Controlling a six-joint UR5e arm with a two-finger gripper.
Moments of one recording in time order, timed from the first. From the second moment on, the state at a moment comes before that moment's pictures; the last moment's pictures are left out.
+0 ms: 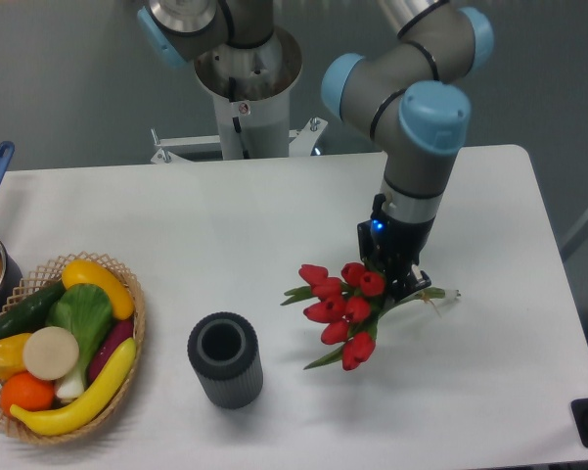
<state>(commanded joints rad) 2.63 -1.92 -1.68 -0.98 1.36 1.74</state>
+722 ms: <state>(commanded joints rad) 2.60 -1.94 -1.68 -0.98 1.36 1.74</state>
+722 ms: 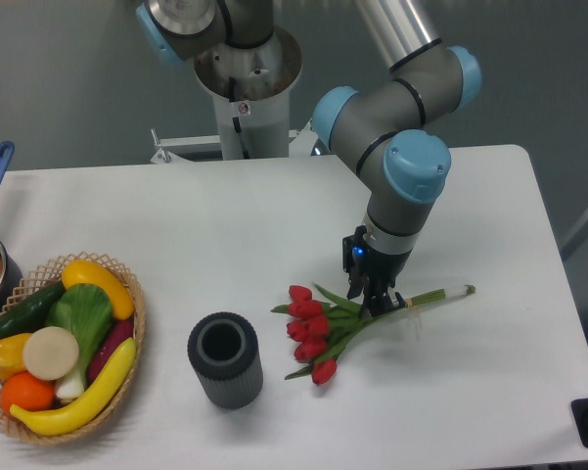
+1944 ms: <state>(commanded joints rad) 2.77 -1.90 -1.29 -1.41 1.41 2.09</state>
